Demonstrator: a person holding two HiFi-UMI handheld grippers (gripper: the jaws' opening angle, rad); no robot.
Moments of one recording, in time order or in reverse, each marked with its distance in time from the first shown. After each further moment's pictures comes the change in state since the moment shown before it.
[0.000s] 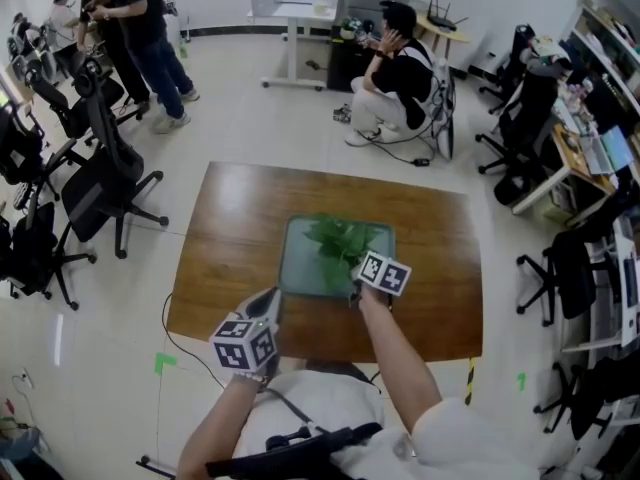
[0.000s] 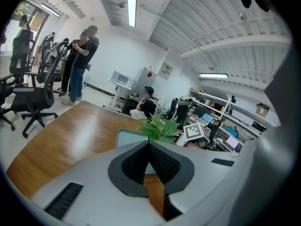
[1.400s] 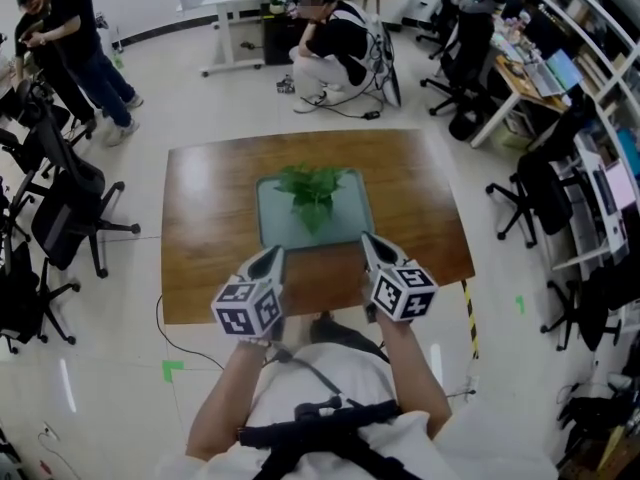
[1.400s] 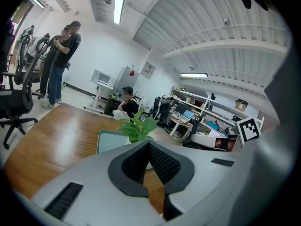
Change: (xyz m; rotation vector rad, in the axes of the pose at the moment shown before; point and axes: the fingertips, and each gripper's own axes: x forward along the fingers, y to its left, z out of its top) left arm -0.012 -0.045 -0.003 0.099 0.019 -0.209; right arm -0.229 0.080 -0.016 -0.249 -0.244 0.019
